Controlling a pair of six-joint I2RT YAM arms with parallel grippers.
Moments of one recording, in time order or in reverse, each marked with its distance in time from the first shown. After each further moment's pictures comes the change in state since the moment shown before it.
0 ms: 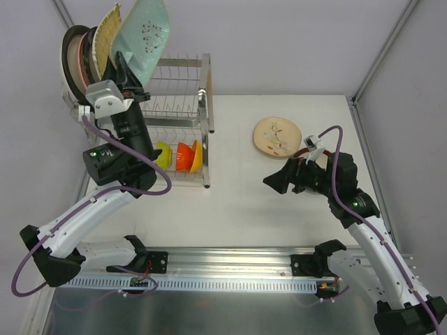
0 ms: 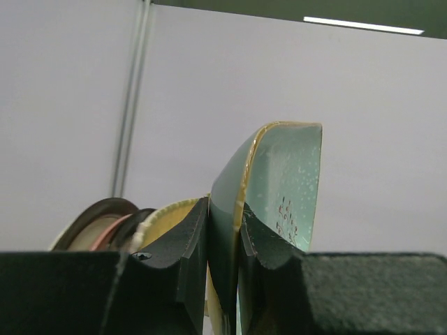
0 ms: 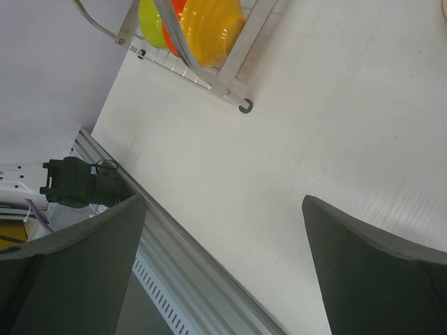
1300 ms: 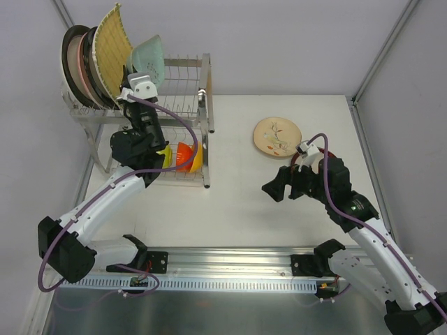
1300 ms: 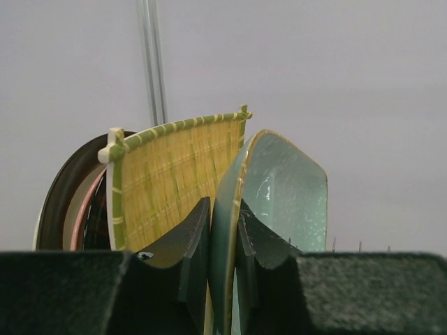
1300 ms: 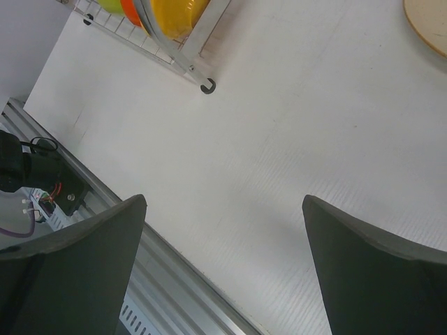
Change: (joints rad) left arm 0.255 0.057 -0.187 -0.041 -0.002 -0.029; right arm 0.145 -0.022 0.000 -0.082 0.207 -0.140
